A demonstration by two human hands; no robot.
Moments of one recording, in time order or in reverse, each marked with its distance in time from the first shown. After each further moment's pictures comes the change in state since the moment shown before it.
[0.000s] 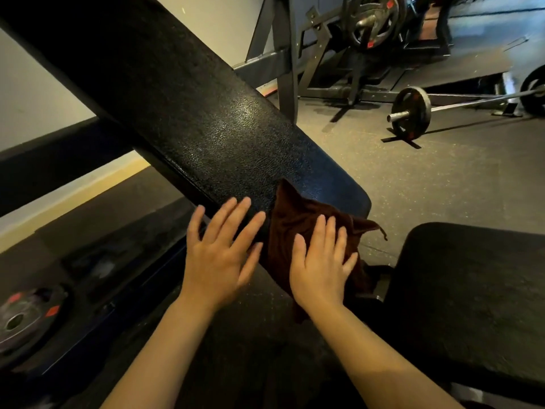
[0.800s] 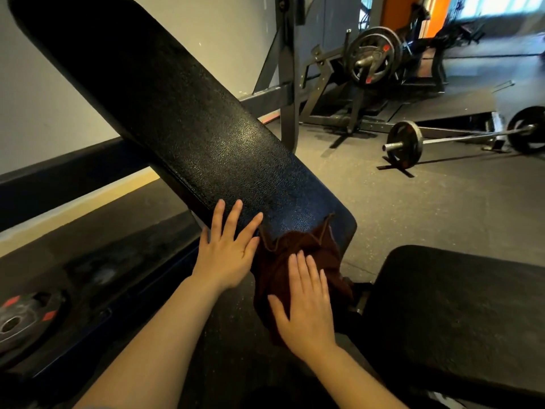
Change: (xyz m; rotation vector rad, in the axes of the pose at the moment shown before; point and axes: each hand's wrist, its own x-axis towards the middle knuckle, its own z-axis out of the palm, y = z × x) left_hand 0.033 0.007 -0.007 -0.127 -0.600 -0.381; right_hand -0.033 0.034 0.007 -0.138 -0.025 -0.427
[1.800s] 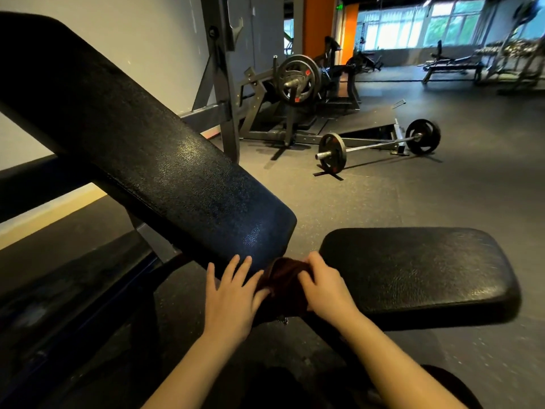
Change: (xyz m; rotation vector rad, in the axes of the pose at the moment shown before) left_hand -0.079 0.075 0.038 -0.076 0.136 0.321; right_hand -0.041 0.030 -0.114 0.265 -0.059 0.398
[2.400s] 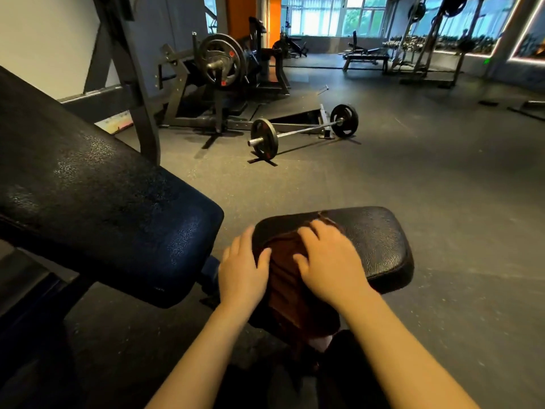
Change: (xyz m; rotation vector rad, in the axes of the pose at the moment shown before) left_hand 0.063 0.133 -0.009 -0.718 -0.010 -0.129; right_hand -0.033 0.036 -0.109 -0.751 0.179 0.005
